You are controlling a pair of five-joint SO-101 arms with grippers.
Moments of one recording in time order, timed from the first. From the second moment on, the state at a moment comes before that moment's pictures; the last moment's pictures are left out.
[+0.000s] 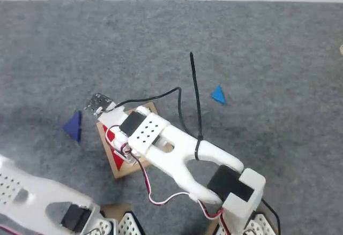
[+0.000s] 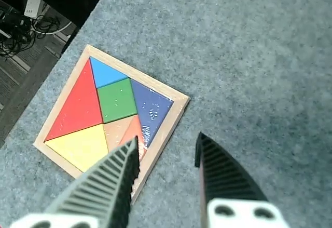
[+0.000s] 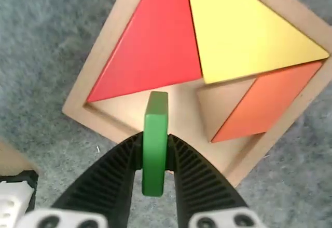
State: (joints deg) left arm -71.9 41.0 -46.8 75.0 -26.6; right arm -60.0 12.8 6.6 69.3 -0.7
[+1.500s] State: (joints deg) left arm -71.9 41.0 -46.8 77.0 -26.7; right arm -61.5 13.9 6.4 58.4 5.2
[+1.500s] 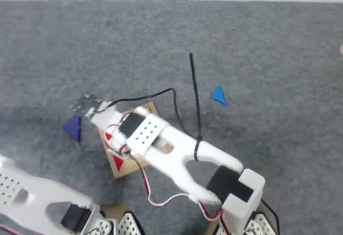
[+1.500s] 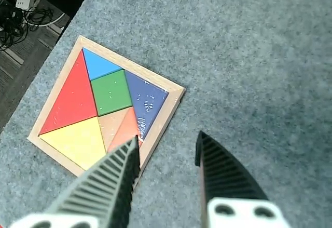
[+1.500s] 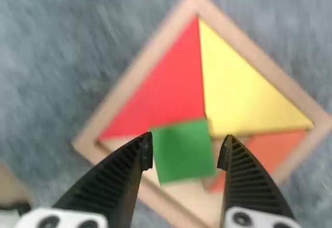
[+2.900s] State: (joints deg) left arm -71.6 41.4 -46.8 77.2 -26.7; right arm -53.1 9.8 21.1 53.0 3.5
